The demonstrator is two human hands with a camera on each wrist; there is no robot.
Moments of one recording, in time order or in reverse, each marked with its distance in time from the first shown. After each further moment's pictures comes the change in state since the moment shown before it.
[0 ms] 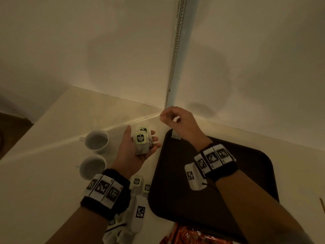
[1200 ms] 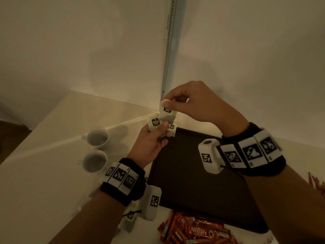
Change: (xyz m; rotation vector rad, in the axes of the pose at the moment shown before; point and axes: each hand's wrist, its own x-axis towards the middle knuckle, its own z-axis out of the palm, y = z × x) left_hand -0.040 -0.014 0.049 0.091 -0.385 0.263; right_hand -0.025 -0.132 -0.078 -0.348 -0.230 -0.125
